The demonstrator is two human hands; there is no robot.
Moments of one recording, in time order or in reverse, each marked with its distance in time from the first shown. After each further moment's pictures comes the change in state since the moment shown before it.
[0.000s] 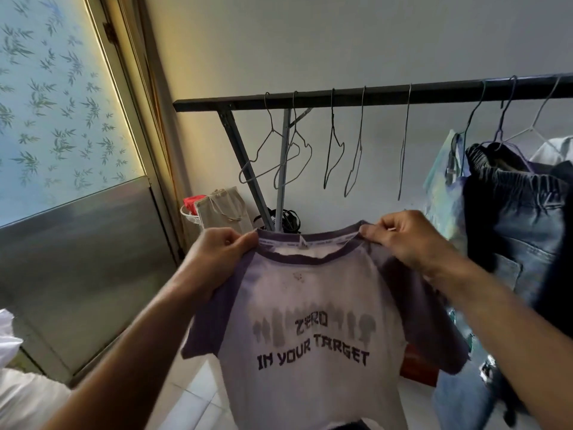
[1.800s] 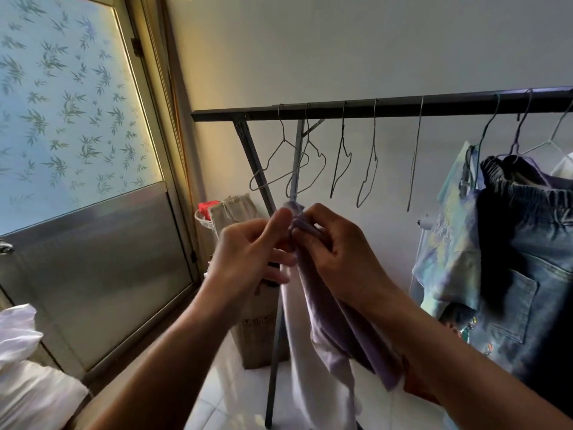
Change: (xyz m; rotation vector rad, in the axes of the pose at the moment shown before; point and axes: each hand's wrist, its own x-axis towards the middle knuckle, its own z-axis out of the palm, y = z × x) left_hand -0.048 0.043 0.014 -0.362 -0.060 0.230; right_hand -0.029 -0.052 0.071 0.081 -0.073 -0.617
